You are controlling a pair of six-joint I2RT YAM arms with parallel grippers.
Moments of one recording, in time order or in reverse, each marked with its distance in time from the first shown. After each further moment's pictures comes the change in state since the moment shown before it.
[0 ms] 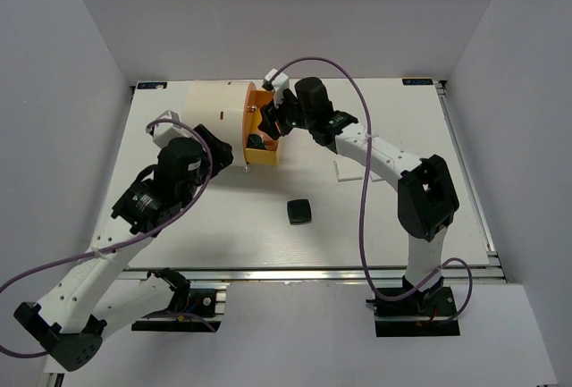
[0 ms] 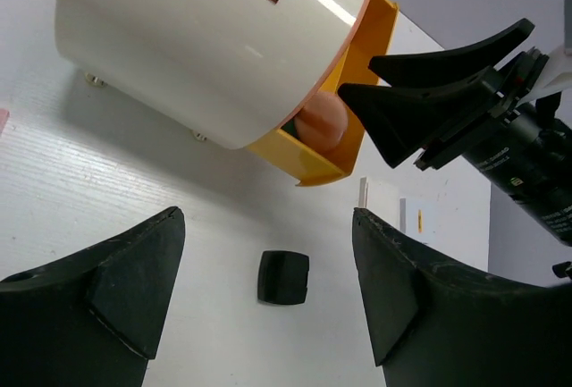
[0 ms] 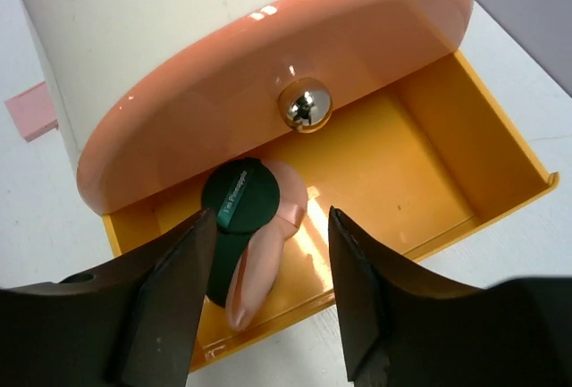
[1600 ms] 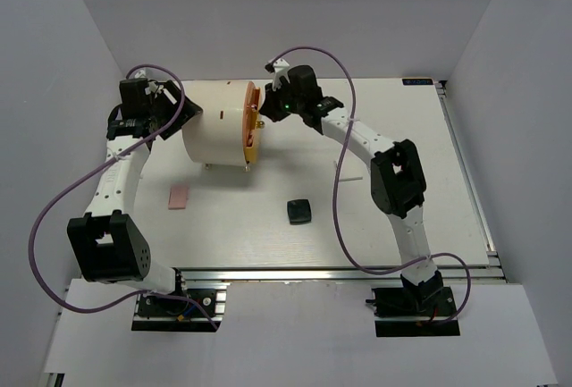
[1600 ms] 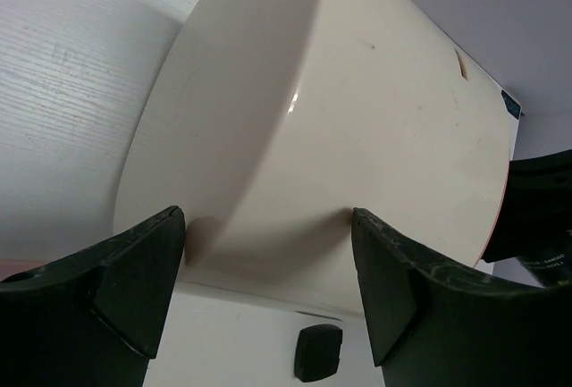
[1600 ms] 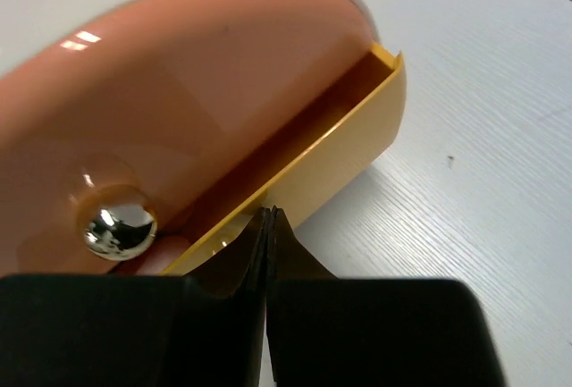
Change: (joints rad) left arm 0.697 0.578 0.263 0.196 0.760 0.293; right arm -0.069 0.307 0.351 -0.091 -0.007 0.239
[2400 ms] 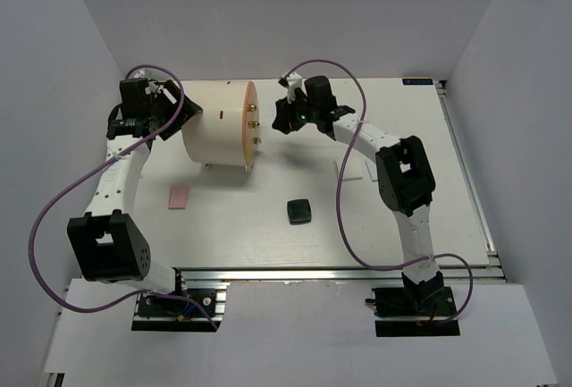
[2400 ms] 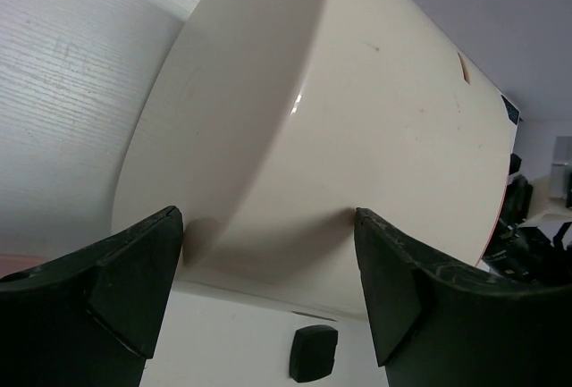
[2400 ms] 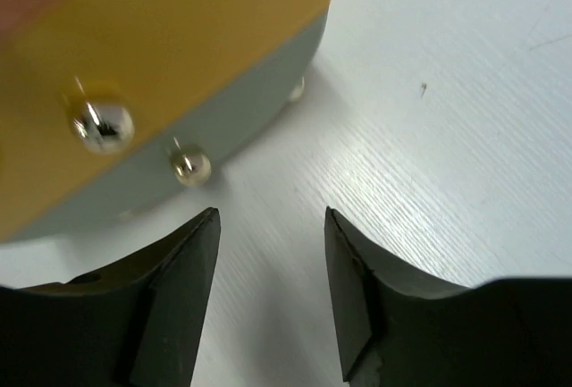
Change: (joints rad) left arm 0.000 0.001 0.003 -0.007 -0.011 -0.012; right arm -0.069 -0.016 -0.169 0.082 -0.104 -0.123
